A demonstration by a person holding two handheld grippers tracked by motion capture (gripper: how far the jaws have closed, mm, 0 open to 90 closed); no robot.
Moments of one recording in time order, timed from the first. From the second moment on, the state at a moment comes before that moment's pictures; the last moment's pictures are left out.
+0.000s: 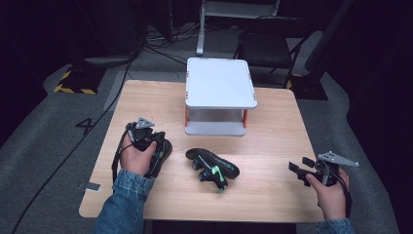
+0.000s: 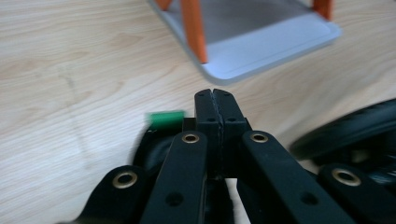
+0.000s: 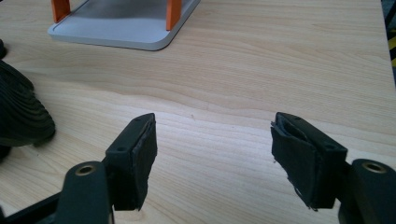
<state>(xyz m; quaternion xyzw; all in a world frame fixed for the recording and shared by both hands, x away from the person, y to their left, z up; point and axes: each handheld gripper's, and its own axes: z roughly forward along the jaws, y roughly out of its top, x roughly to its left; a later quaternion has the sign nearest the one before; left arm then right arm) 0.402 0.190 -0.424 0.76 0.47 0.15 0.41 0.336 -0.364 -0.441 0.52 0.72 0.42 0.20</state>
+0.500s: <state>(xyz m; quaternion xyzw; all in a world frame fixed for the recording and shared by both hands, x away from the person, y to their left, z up) 0.396 0.204 -0.432 0.75 0.49 0.20 0.40 0.352 -0.338 -0.446 0.49 0.75 0.41 0.18</state>
